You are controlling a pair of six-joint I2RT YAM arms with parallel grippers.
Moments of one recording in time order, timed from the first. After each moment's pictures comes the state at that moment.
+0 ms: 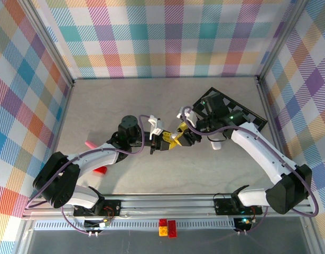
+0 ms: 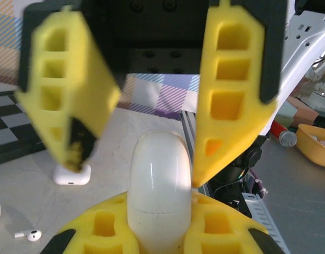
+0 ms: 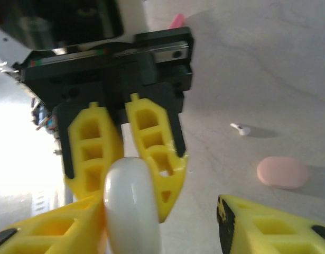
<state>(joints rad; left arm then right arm) -0.64 1.40 0.69 0.60 0.97 -0.13 0.53 1.30 1.22 -0.81 -0.74 -0.41</state>
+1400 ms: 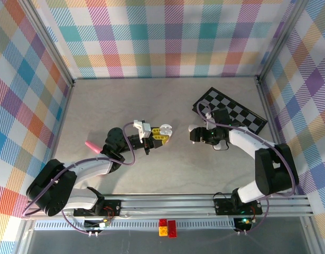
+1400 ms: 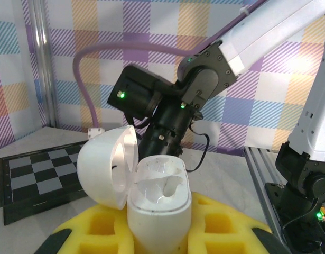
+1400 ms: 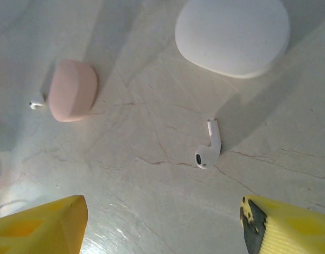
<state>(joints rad) -0.60 1.30 0.47 0.97 0.74 -0.12 0.28 1.51 0.83 -0.41 -0.49 0.33</state>
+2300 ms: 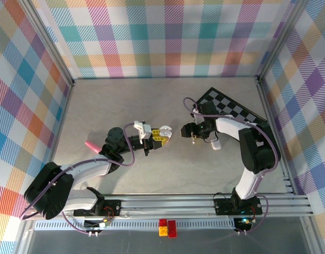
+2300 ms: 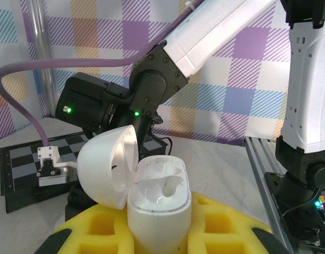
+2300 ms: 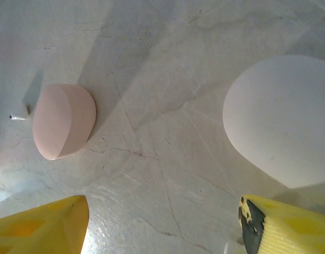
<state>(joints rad) -0.60 1.27 0.47 0.88 0.74 -0.08 0.34 1.79 1.06 -0.44 -0.50 0.23</state>
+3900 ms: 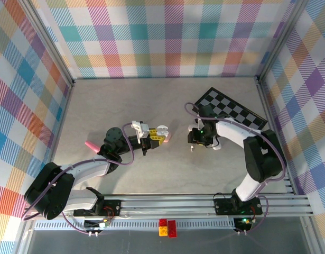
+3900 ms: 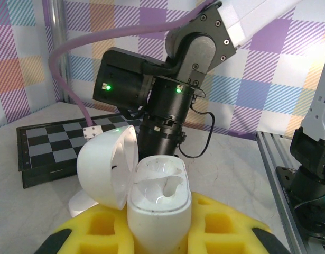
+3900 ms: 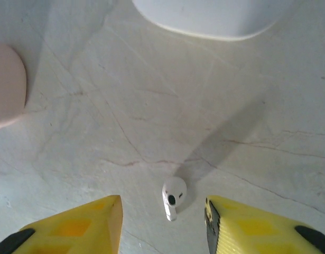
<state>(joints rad) -0.55 1.27 0.44 0.87 0.73 -0.08 0.41 1.68 1.03 -0.65 -0.27 0.44</state>
